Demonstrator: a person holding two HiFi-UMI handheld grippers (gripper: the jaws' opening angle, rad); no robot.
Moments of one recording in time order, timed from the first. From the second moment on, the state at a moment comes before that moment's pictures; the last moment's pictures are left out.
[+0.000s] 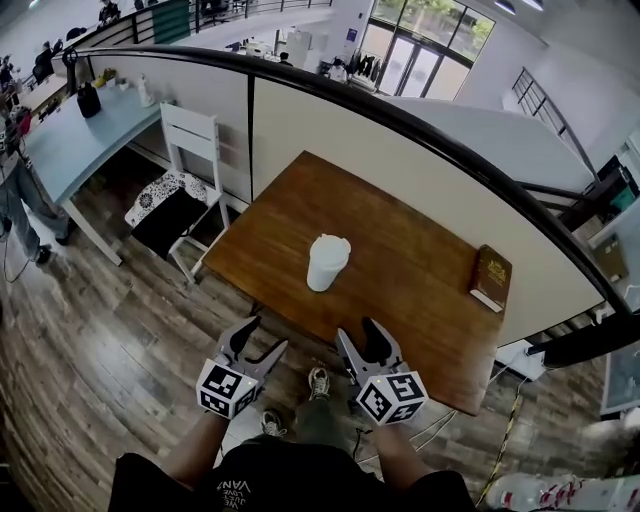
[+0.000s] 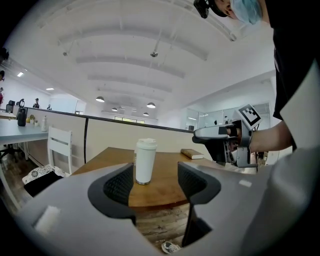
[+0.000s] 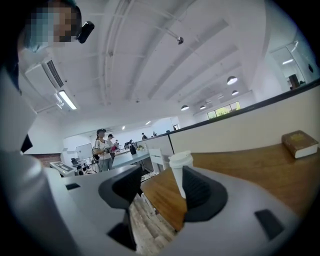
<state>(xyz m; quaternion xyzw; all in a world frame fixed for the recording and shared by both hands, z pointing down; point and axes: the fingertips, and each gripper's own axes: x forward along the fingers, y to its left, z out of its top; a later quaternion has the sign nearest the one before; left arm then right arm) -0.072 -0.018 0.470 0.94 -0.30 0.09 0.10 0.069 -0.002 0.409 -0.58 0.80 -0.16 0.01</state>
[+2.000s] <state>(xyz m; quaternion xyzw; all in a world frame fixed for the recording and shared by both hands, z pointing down) 0.083 -0.182 0.558 0.97 -0.23 0.09 0.05 0.068 -0.180 0.452 -0.22 0.97 -0.03 -0.09</state>
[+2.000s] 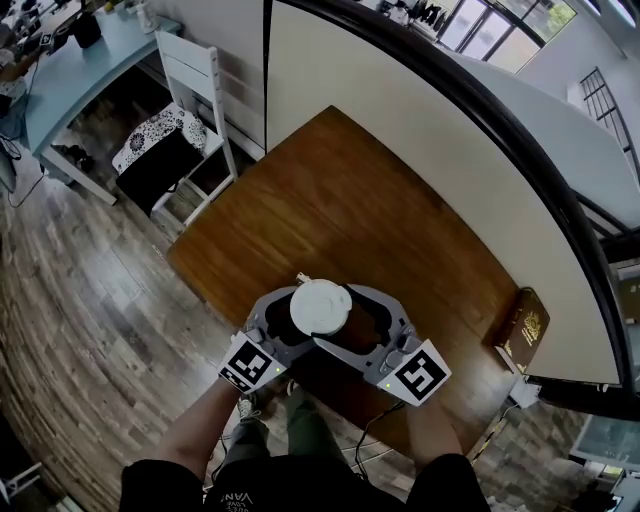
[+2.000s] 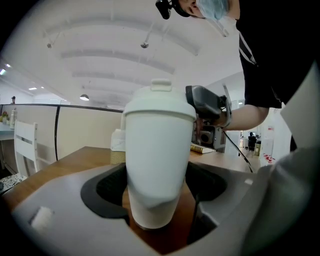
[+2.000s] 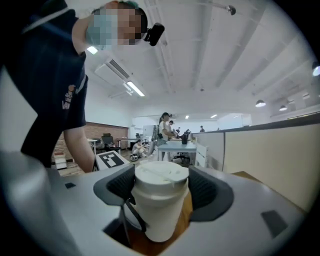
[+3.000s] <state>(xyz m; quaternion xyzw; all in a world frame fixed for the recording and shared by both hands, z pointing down) 0.079 -0.182 0.557 0.95 -0.28 0.09 0.05 0.083 -0.177 0.442 -0.34 0.94 -0.04 -0.04</state>
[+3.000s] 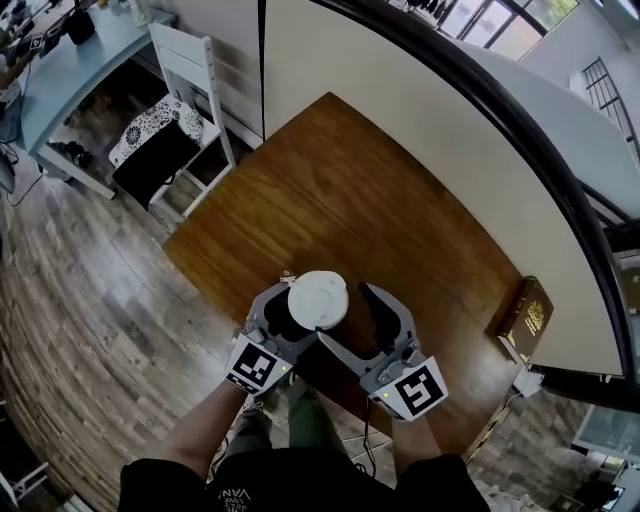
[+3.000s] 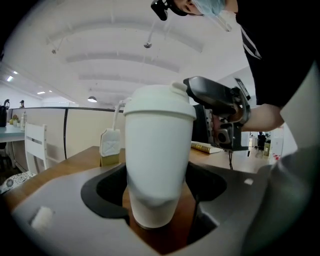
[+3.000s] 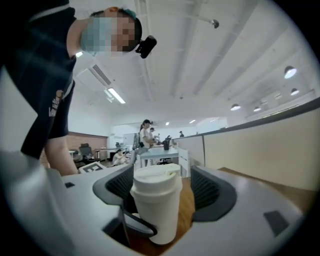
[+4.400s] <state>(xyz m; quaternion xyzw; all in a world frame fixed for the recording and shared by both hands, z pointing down) 0.081 -0.182 0.555 0.95 -0.30 0.07 0.05 0.071 -0.179 0.442 -0.03 1.00 -0.04 -0.08</state>
